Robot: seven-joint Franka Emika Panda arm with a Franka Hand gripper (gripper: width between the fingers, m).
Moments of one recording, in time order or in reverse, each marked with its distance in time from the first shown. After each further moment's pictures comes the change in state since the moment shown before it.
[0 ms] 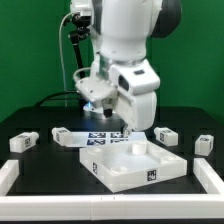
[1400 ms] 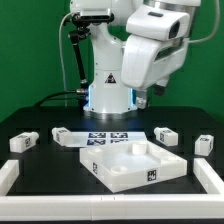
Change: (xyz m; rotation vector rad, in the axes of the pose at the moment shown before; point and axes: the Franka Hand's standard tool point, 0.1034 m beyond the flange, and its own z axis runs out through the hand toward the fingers) arm 0.003 0.071 -0.114 -0.150 -0.097 1.077
